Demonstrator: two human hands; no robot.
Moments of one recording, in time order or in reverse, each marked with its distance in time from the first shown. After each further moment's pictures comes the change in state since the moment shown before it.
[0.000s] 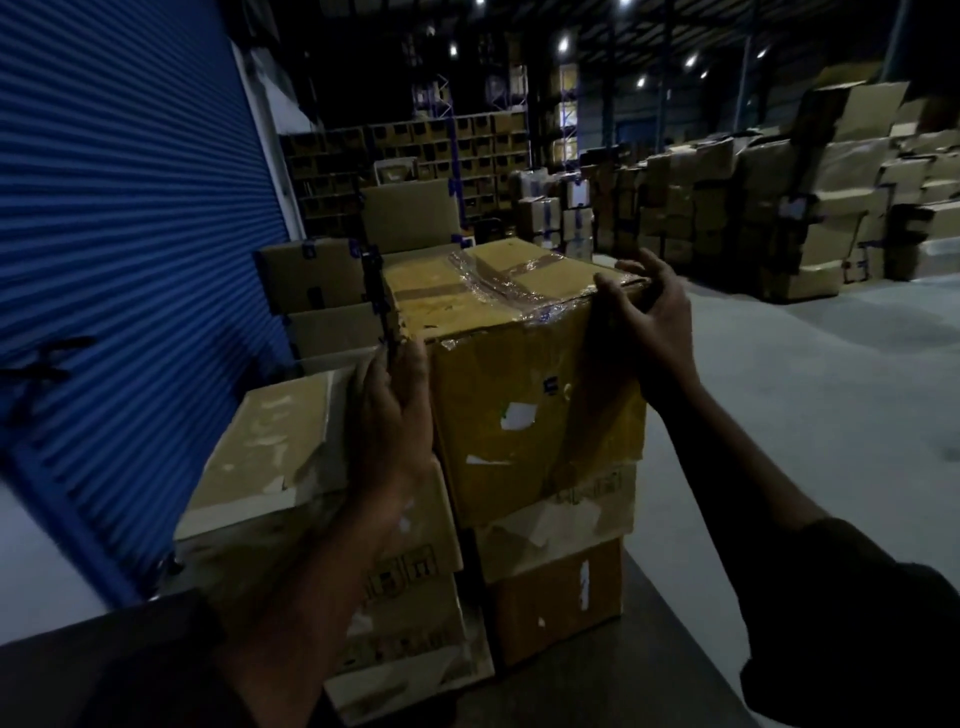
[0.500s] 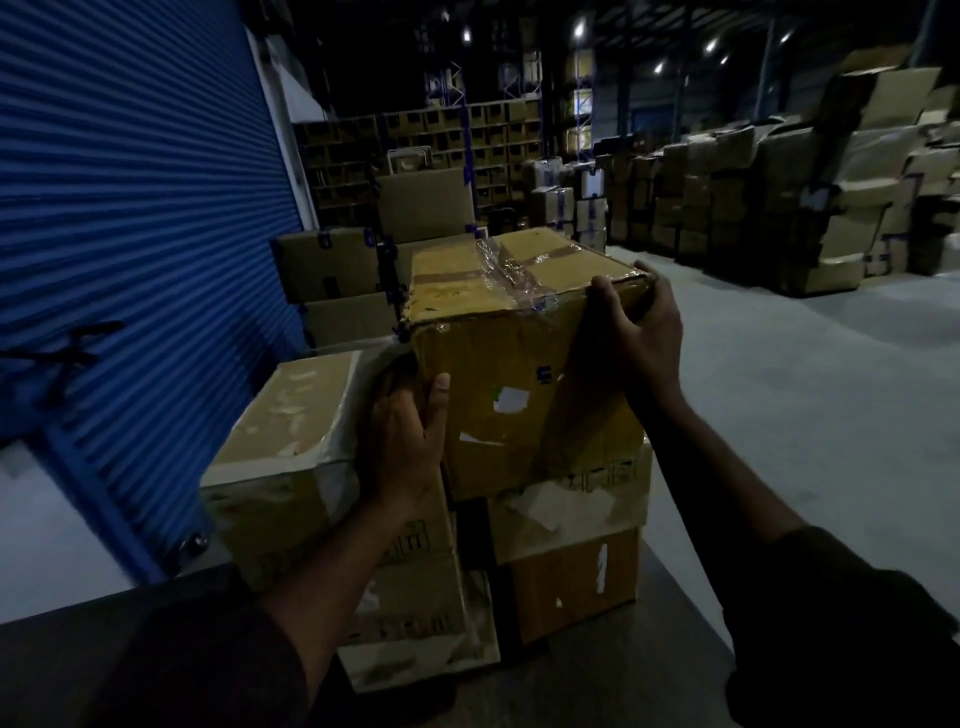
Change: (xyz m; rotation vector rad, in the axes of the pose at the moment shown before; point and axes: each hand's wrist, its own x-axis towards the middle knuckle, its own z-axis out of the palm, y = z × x) left_hand -0.005 -0.048 -0.012 0.300 0.069 0.192; right_hand -0.030 0.003 0.034 -0.031 0.067 -0.052
